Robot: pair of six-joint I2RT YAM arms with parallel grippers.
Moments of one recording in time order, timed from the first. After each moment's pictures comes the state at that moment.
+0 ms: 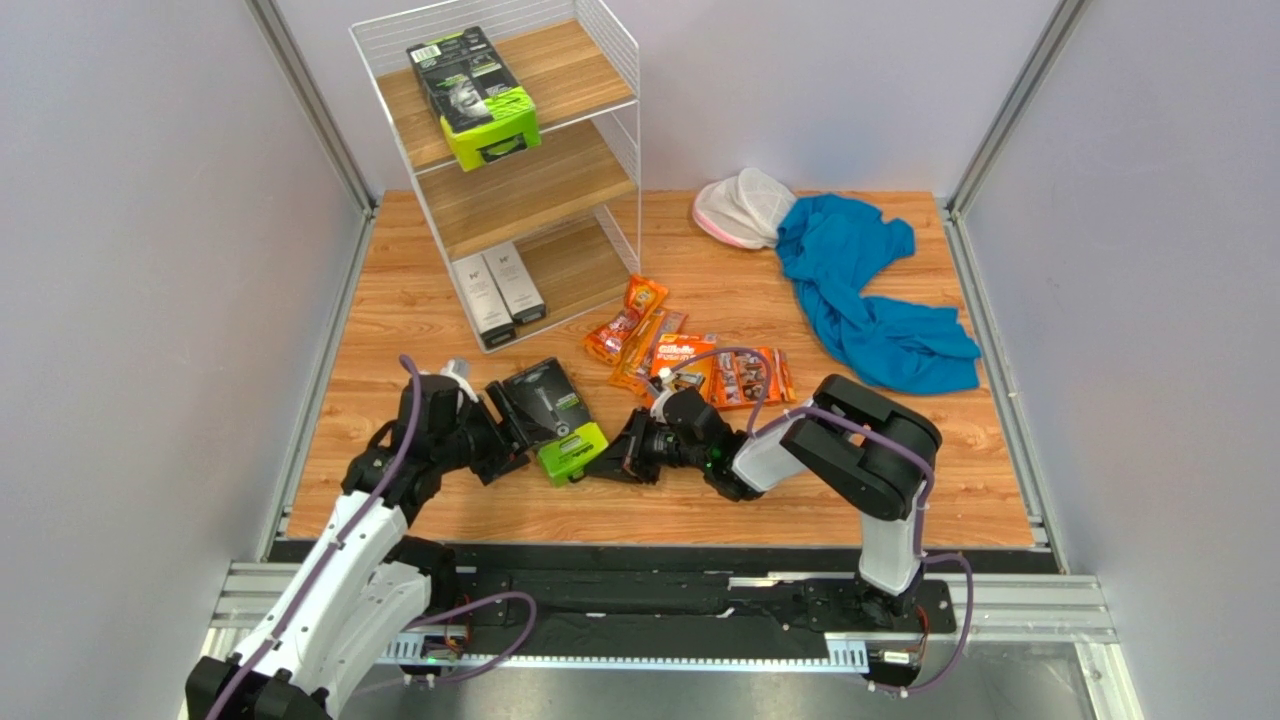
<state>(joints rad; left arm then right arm) -0.26 0.70 0.50 -0.55 0.31 -0.90 0.91 1.90 0.65 0.81 -0.37 1.38</state>
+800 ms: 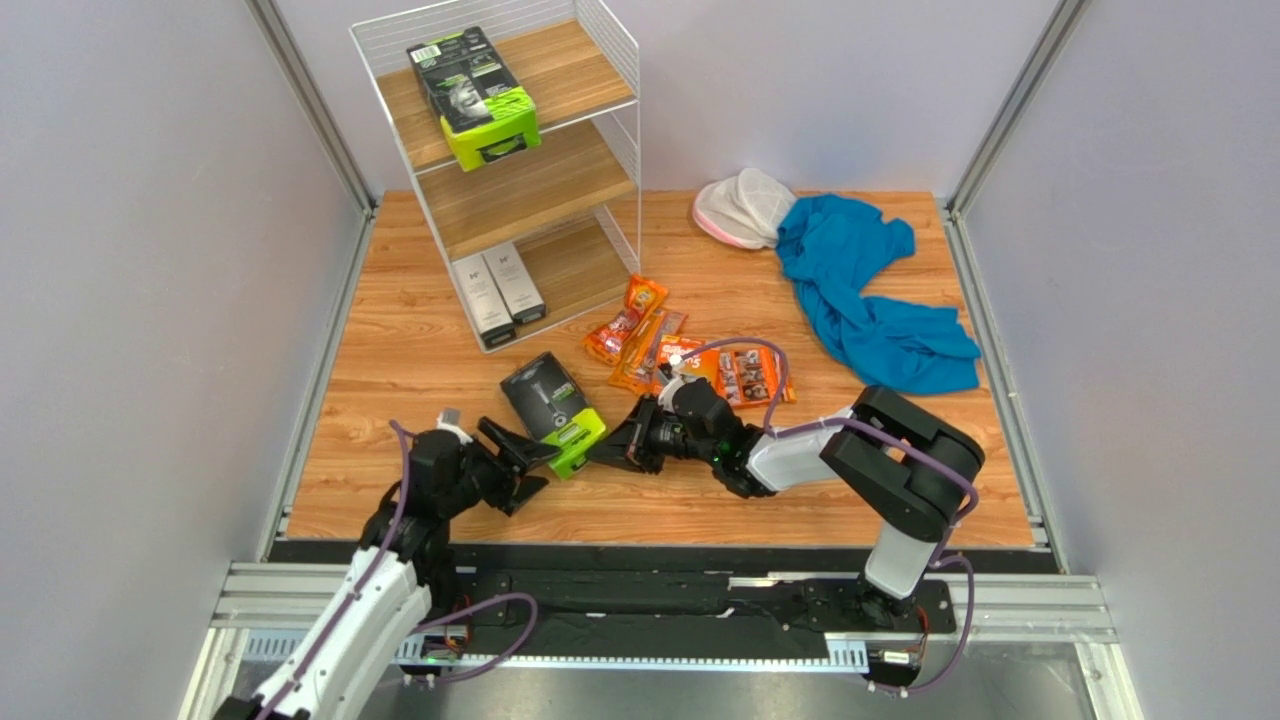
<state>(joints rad) -0.26 0.47 0.10 -0.23 0.34 -1.29 0.91 1.75 0.63 0.74 -0.32 1.39</state>
